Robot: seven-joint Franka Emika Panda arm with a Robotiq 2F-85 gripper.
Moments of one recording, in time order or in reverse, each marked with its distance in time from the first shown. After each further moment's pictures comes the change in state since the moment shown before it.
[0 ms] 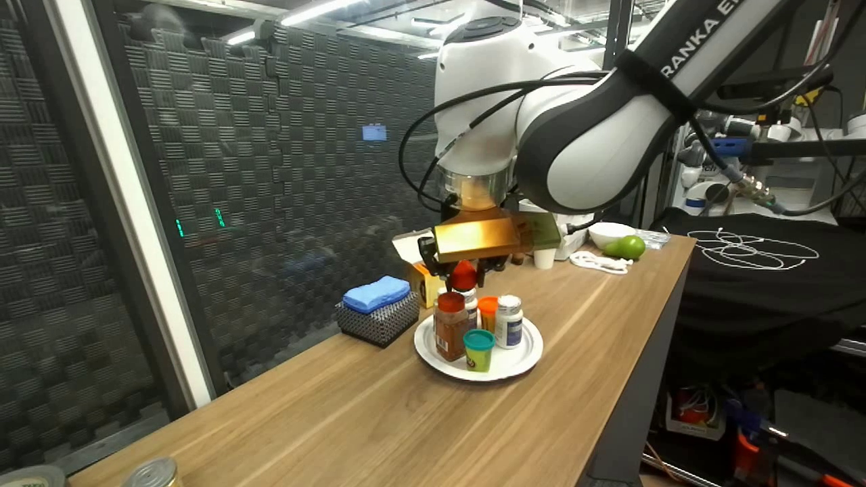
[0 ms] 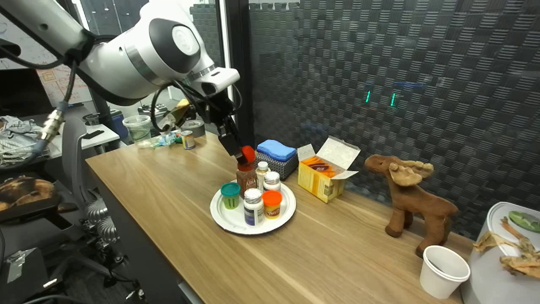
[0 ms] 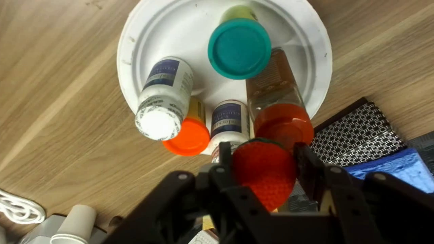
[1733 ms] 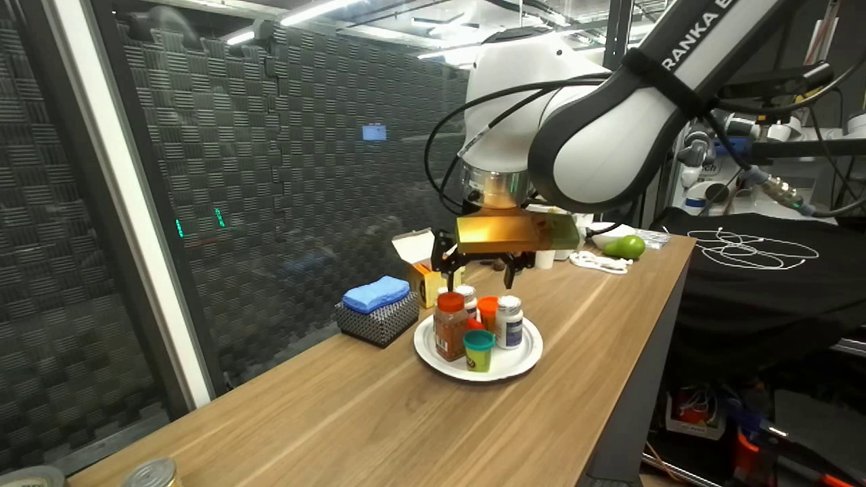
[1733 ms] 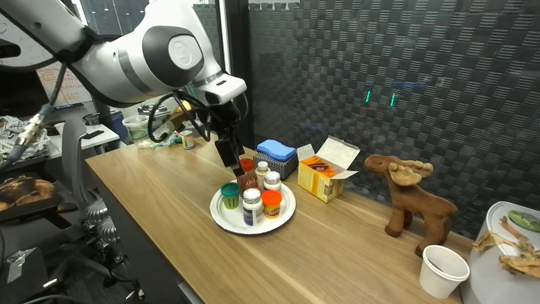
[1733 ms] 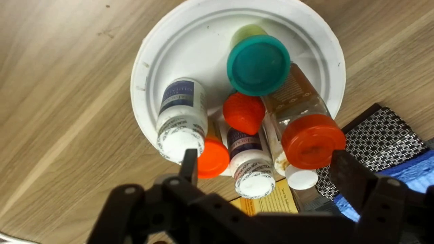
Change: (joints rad) arm -0.067 -0.030 0.015 -0.073 0.166 0.071 -0.111
